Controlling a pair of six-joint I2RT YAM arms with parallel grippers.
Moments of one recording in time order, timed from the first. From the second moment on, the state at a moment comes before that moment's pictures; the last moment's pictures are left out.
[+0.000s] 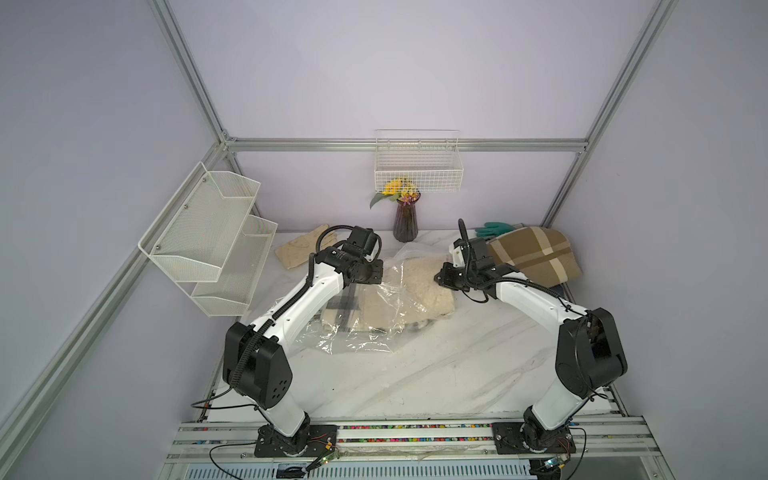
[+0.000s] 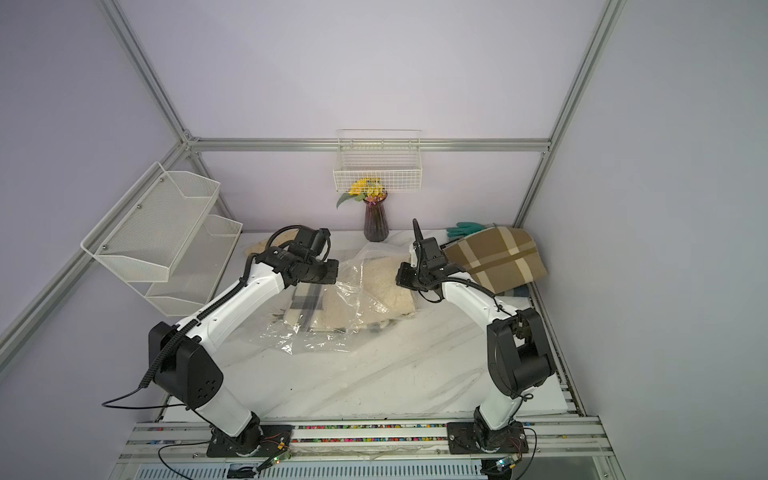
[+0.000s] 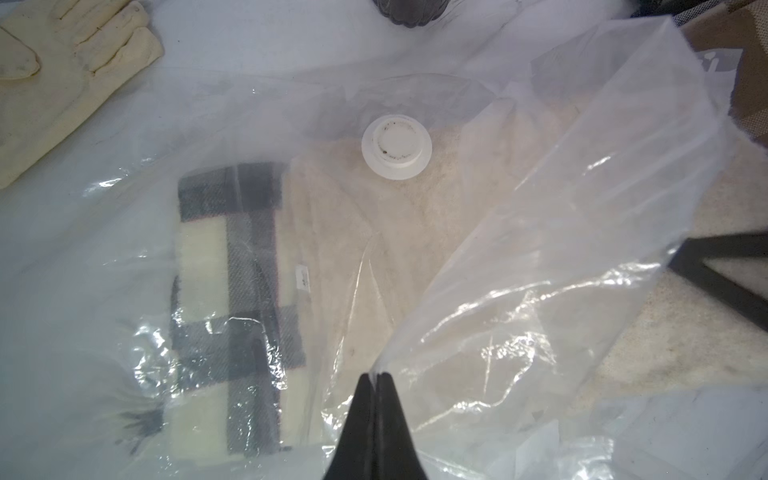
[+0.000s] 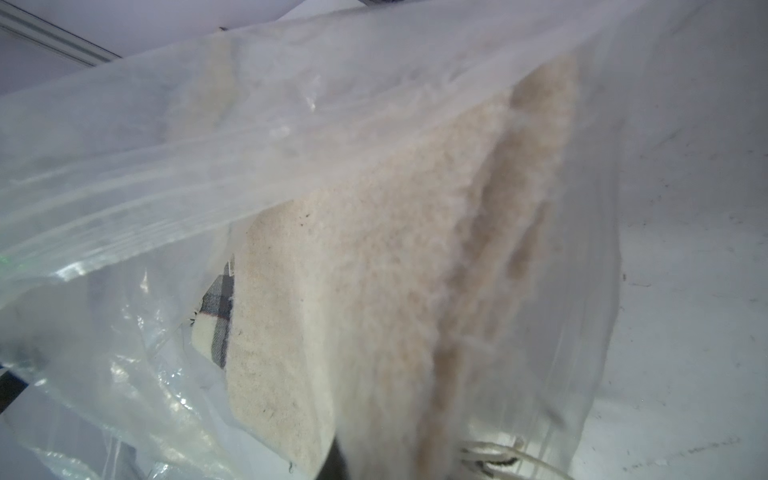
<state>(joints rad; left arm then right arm) -0.47 1.66 1.55 -0.83 -0.11 -0.33 0.35 1.68 1.27 -0.39 -0.27 0.58</state>
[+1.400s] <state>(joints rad) -0.42 1.71 1.56 -0.76 -0.04 -0.30 -0.11 1.63 1.54 -0.66 -0.42 0.52</state>
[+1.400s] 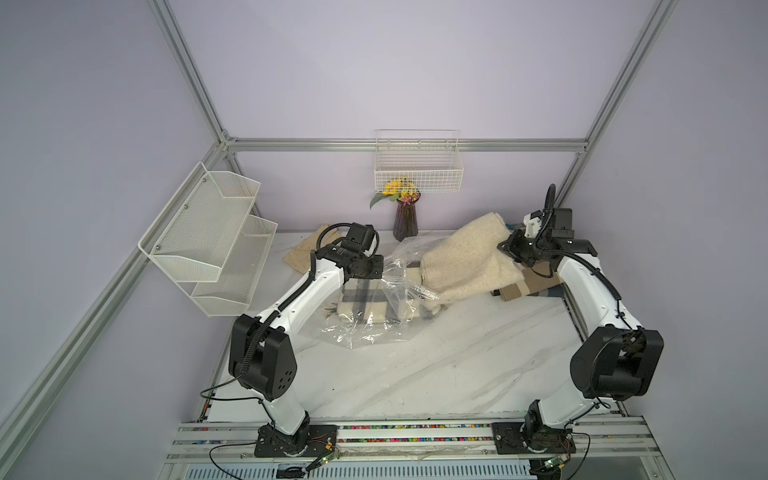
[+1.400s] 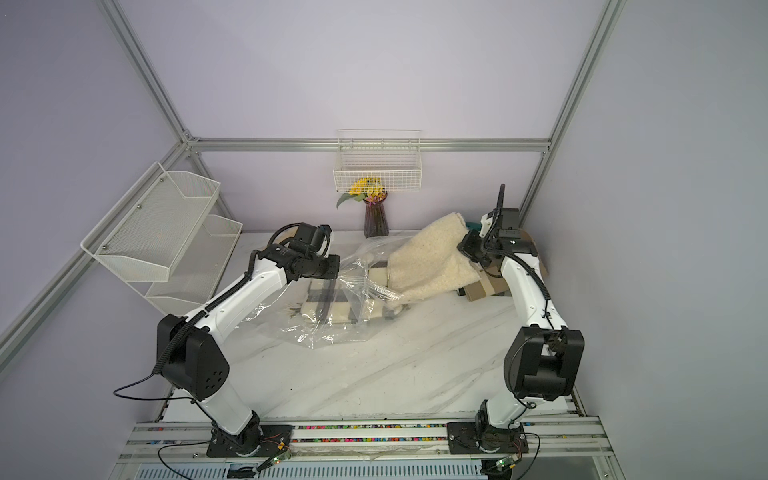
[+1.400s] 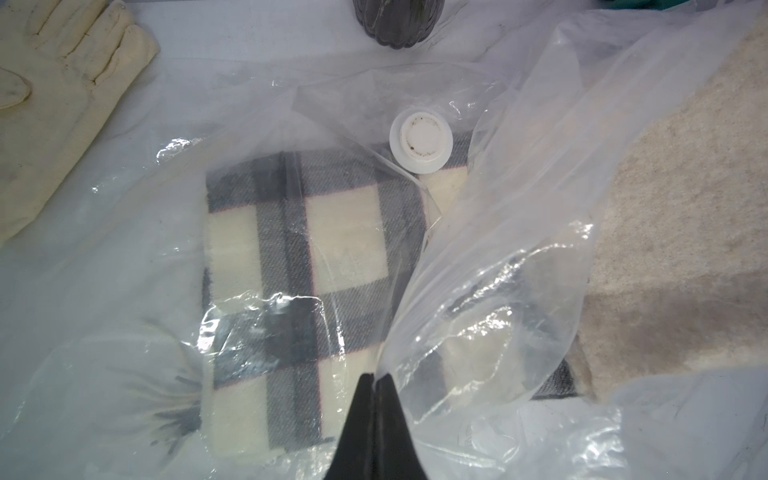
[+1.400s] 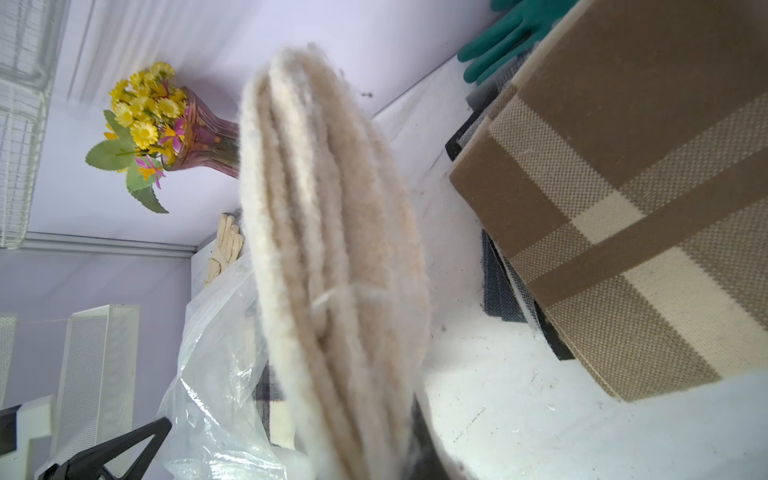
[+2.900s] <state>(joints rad) -0.31 1.60 1.41 -0.75 -0.03 -0.29 -0.36 1.74 1.42 -0.24 -0.39 0.72</state>
